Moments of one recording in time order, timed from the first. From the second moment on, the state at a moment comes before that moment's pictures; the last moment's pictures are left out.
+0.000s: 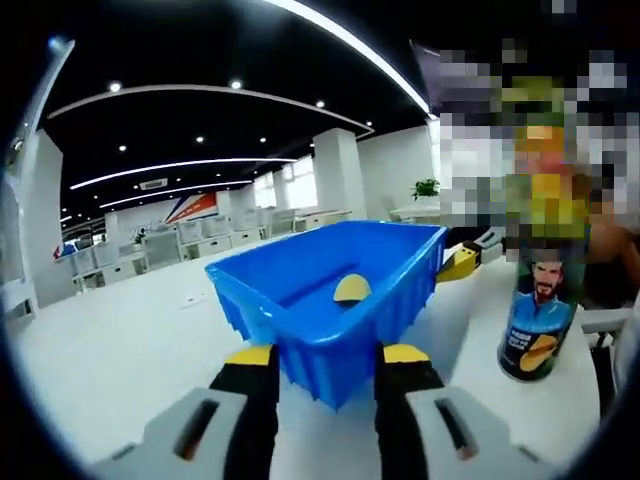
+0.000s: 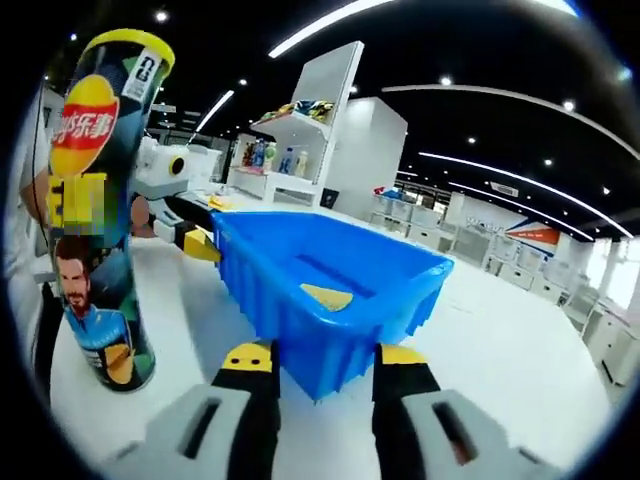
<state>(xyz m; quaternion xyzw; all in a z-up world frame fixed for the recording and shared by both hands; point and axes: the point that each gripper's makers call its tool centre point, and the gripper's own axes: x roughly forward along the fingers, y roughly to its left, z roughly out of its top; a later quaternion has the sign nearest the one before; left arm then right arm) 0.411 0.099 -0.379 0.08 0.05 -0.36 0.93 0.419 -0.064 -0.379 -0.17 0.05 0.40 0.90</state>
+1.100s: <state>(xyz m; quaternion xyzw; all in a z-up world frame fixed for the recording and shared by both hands) 0.494 0.098 -0.404 0.10 0.11 -0.35 0.92 0.506 -0.061 -0.411 -0.17 0.09 0.40 0.90</state>
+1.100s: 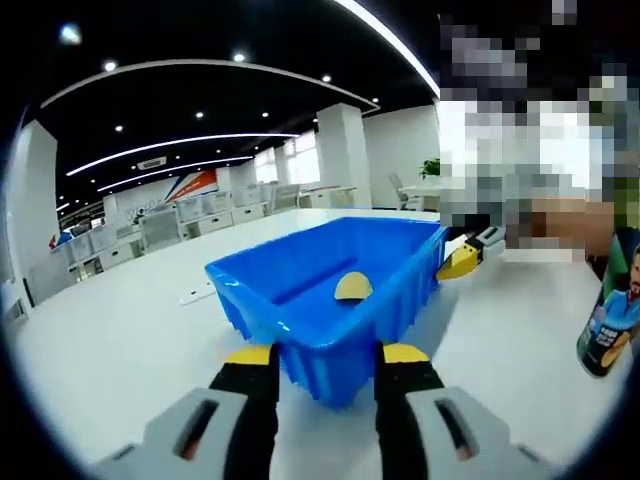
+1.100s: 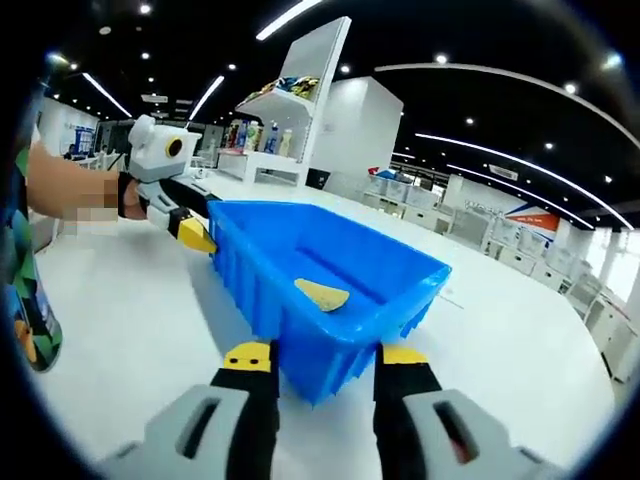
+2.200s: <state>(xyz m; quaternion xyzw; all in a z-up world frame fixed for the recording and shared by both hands) 0.400 0.162 -0.371 0.07 0.20 -0.33 0.92 0.424 -0.102 -0.396 -0.11 0.18 0.36 0.91</state>
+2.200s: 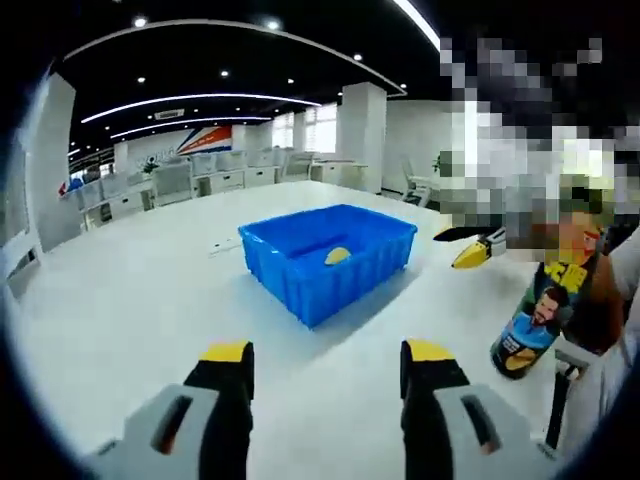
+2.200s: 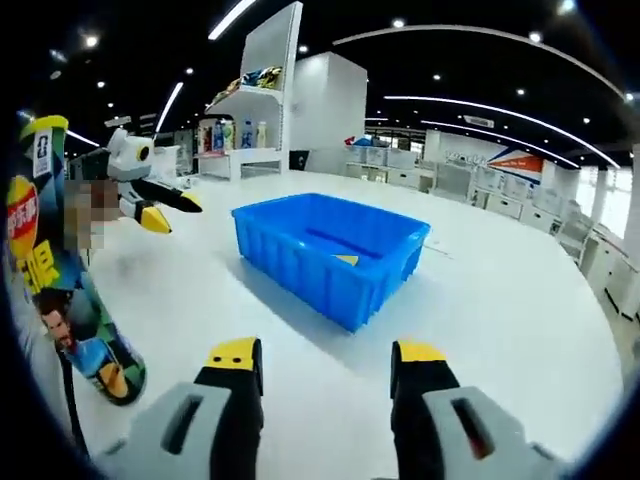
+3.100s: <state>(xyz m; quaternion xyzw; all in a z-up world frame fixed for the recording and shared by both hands) 0.252 0.164 -0.369 0.10 0.24 -0.35 0.90 0.299 -0.154 -0.353 -0.06 0.19 0.36 0.91</state>
